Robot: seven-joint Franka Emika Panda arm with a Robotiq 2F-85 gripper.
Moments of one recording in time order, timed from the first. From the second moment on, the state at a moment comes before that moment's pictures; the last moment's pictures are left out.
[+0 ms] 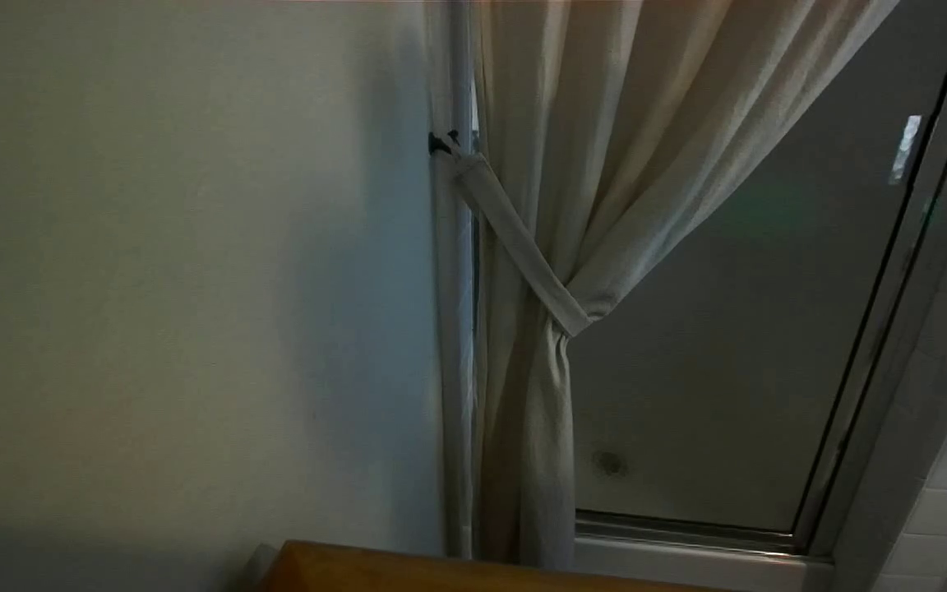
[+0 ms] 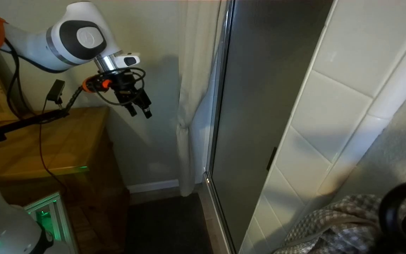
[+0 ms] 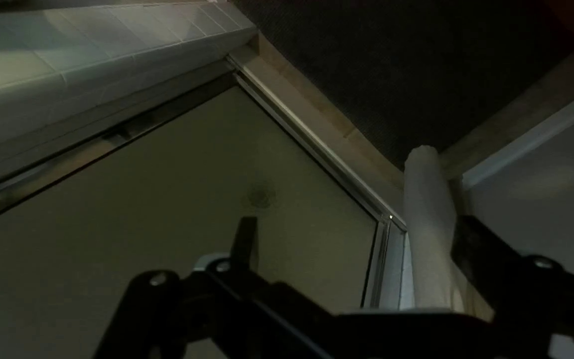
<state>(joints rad) 0.10 -0.45 0.36 -2.54 -0.24 2.23 0.32</state>
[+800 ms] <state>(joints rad) 0.16 -0.18 0.34 -2.20 -0.27 2.23 0.05</state>
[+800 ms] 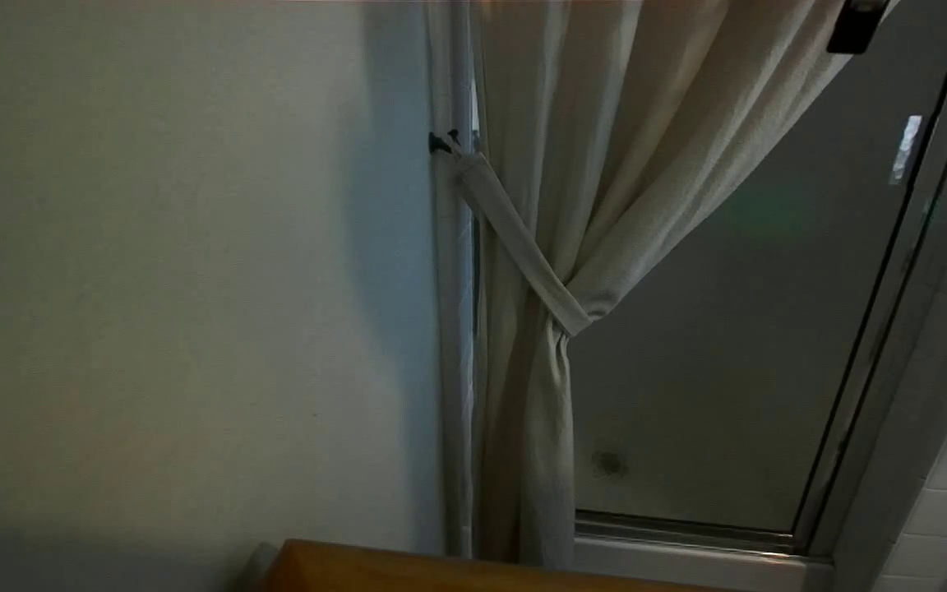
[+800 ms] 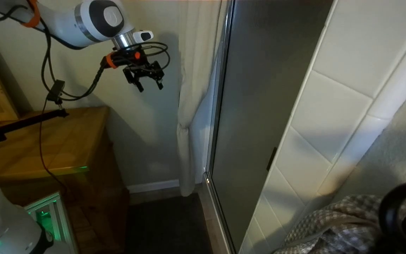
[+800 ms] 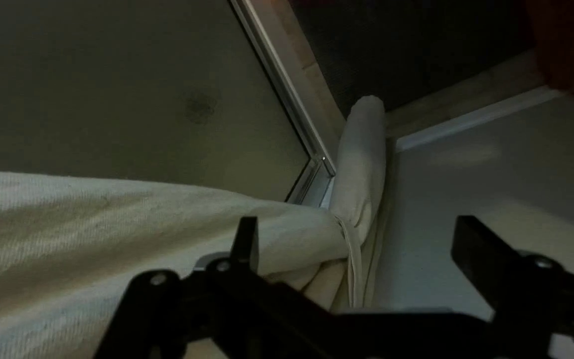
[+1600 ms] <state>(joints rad) 0.17 -0.17 0.33 -2.19 -0.27 2.22 0.05</state>
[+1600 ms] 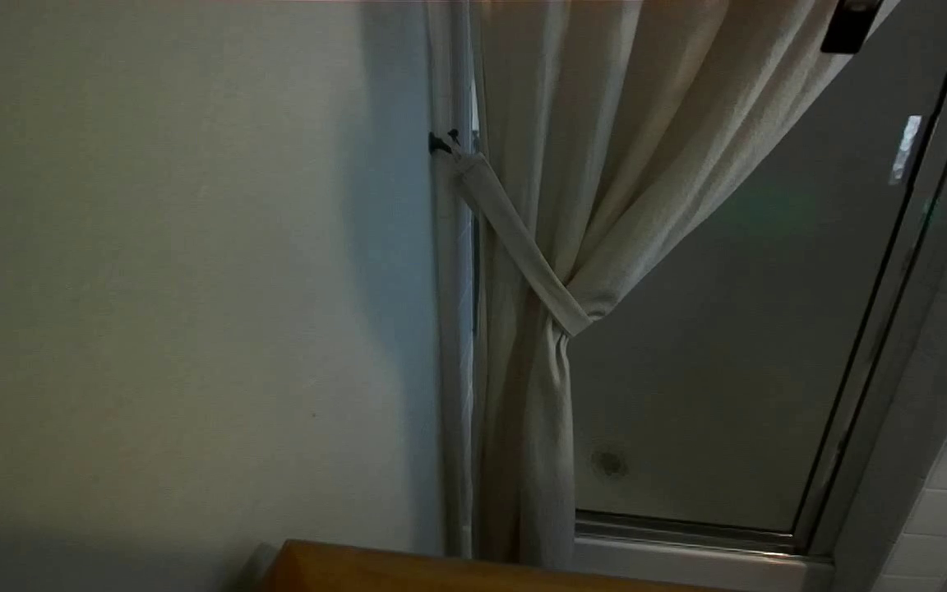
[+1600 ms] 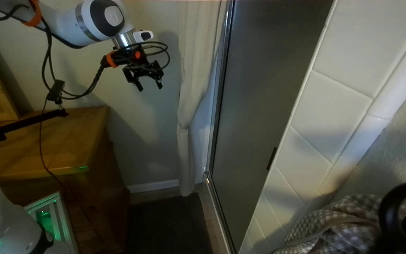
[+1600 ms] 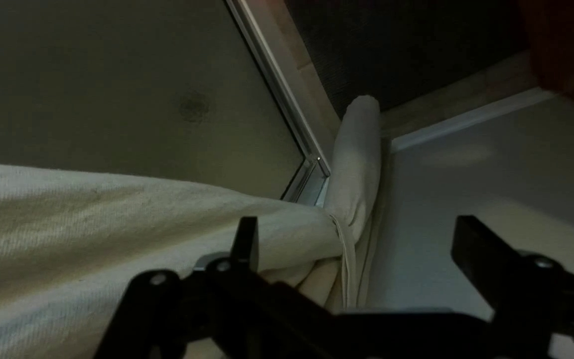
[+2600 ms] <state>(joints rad) 0.27 0.27 0.32 -1.70 -0.17 2.17 0.16</state>
